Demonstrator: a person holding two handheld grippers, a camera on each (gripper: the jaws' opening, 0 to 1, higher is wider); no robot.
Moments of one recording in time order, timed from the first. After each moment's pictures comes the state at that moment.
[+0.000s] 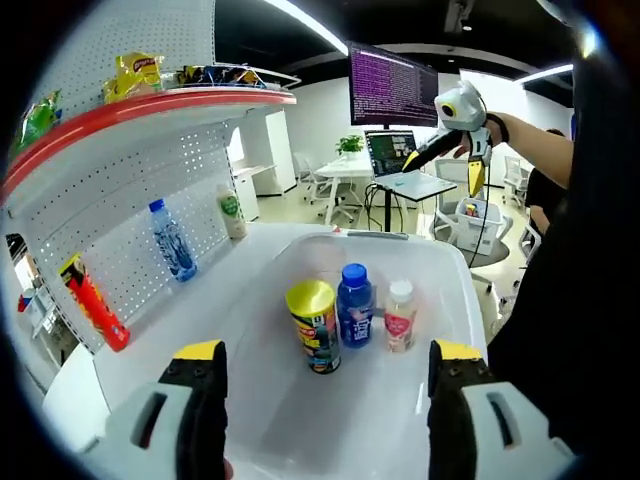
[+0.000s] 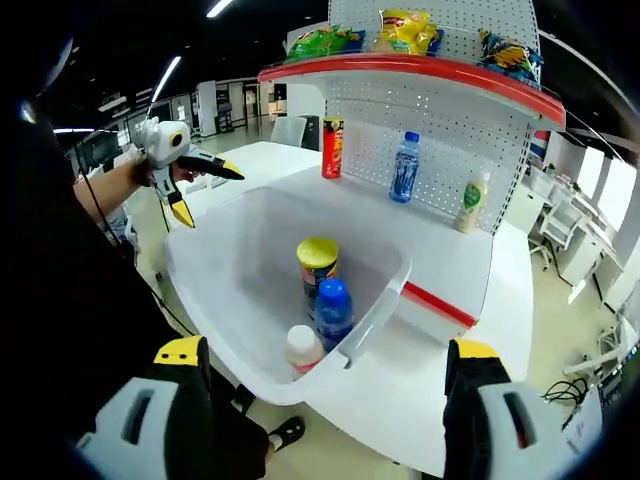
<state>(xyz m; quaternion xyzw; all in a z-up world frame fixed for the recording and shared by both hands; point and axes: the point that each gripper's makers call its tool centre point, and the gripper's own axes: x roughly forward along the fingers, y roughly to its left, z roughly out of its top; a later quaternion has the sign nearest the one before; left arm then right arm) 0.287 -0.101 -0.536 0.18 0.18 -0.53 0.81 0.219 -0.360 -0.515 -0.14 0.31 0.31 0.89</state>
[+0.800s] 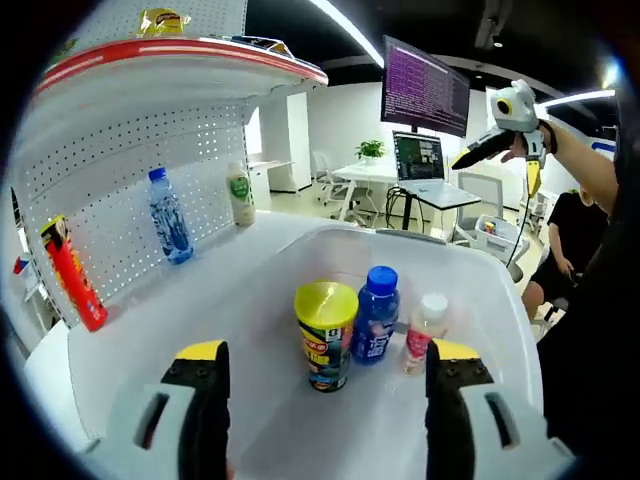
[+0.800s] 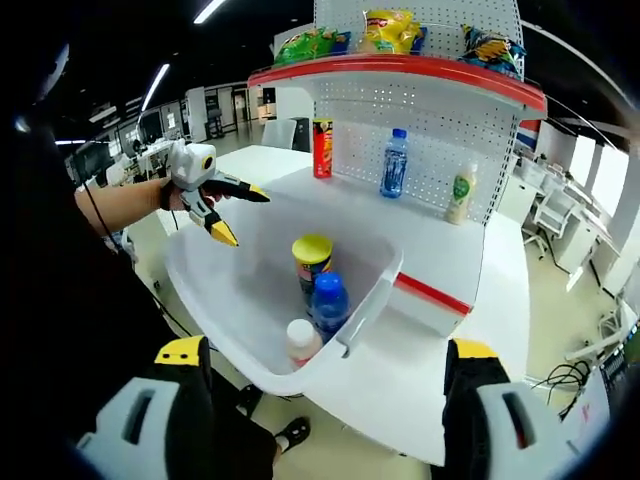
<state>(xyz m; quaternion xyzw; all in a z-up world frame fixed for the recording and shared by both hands) 0.336 -0.138 -0.587 0.14 0.20 -0.50 0.83 0.209 -0.372 -0.511 -0.11 0.31 0.29 0.90</state>
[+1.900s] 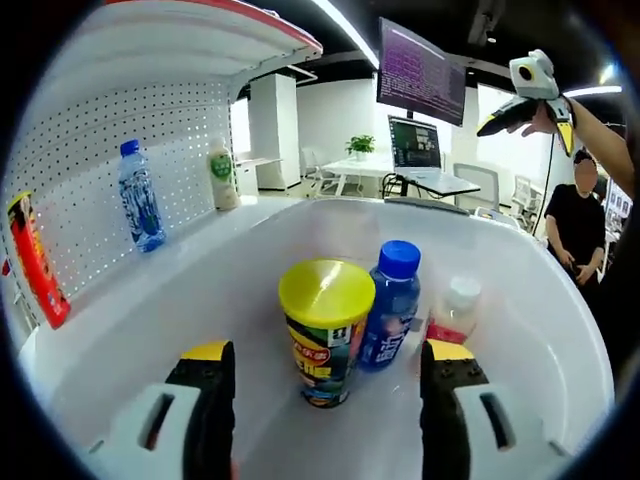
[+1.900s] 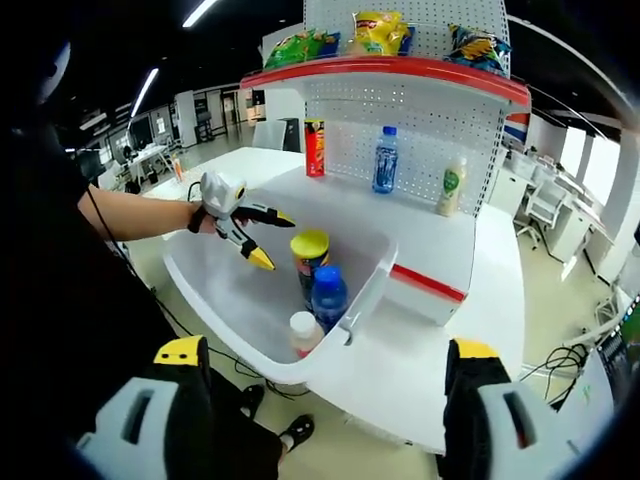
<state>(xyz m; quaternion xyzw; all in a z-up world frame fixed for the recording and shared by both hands) 0.359 -0.180 -0.646 0.13 0.20 -0.52 0.82 0.192 -0.378 -0.509 -0.11 0.32 0.27 0.90</state>
